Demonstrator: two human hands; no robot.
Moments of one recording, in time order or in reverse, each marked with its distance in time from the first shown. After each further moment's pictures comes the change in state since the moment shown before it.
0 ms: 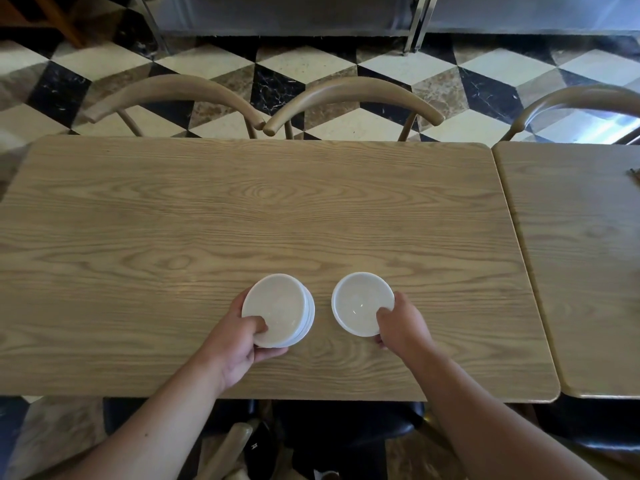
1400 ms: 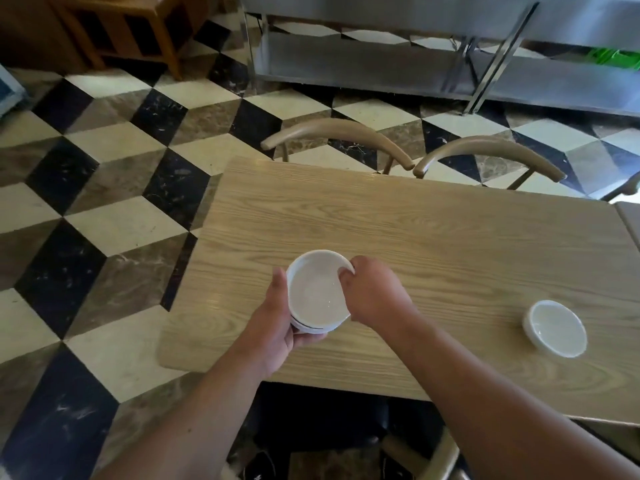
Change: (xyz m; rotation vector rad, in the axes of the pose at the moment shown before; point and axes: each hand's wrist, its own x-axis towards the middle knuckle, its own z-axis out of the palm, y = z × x) left_hand -0.076 0.130 -0.345 -0.094 -0.094 0.196; right_hand -0.238 -0.317 0.321 -0.423 -0.012 -0.437
